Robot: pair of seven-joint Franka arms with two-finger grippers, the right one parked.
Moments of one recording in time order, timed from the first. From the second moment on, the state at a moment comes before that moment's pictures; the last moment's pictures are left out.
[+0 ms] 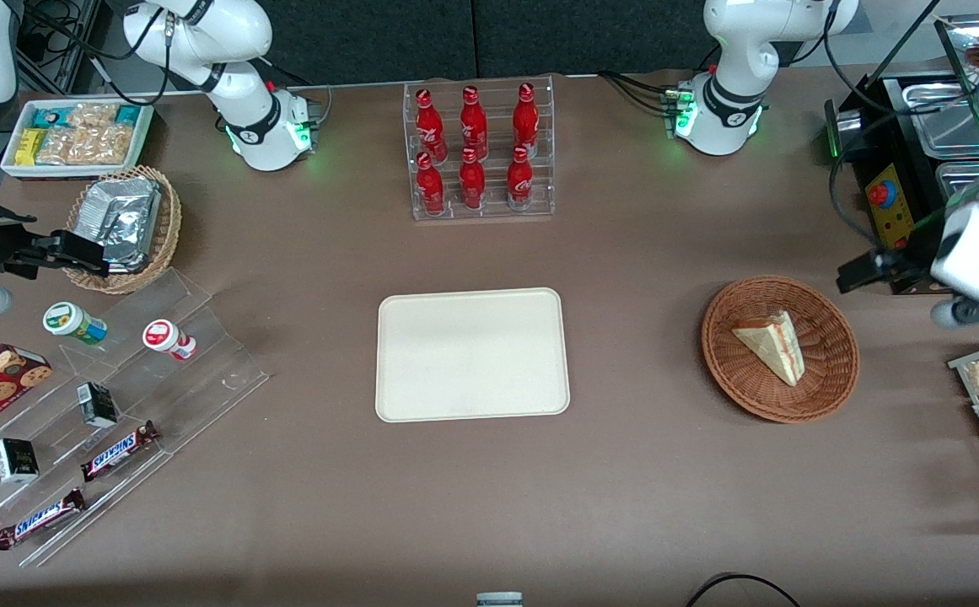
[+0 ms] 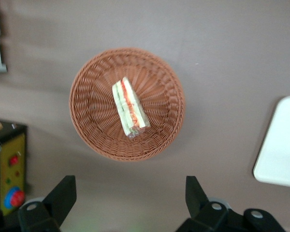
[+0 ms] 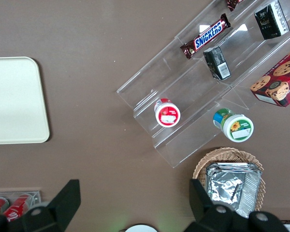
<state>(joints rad) -0.04 0.13 0.01 -1.60 -0.01 1.60 -0.28</state>
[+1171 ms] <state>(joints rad) -0.04 0.36 0.04 -1.94 -0.01 2.11 -0.53</state>
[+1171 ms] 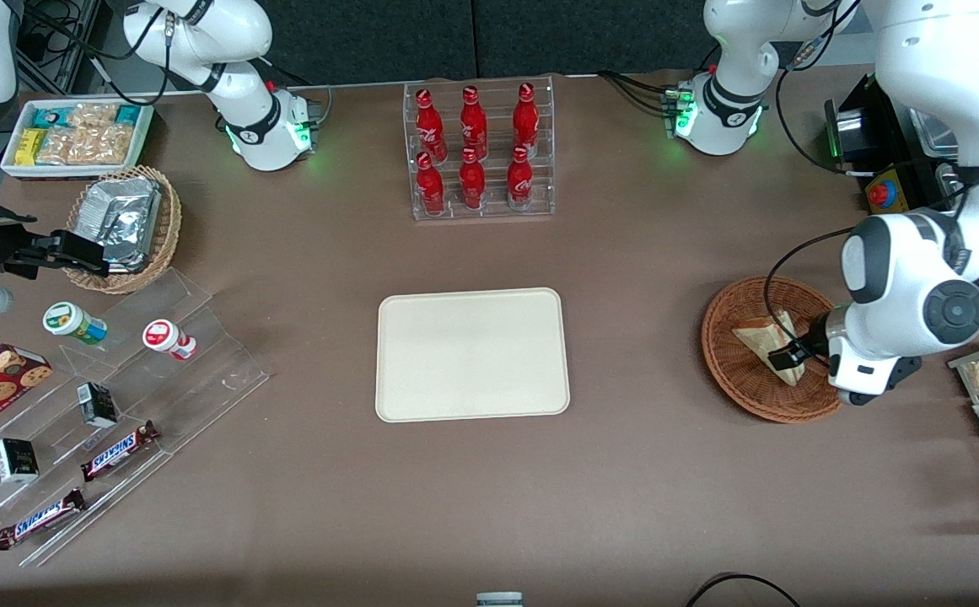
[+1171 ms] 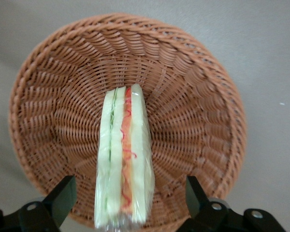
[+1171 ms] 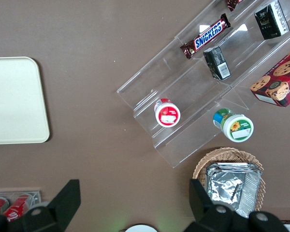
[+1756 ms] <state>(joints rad) -0.04 0.46 0.04 -1.98 0.00 2.18 -0.53</state>
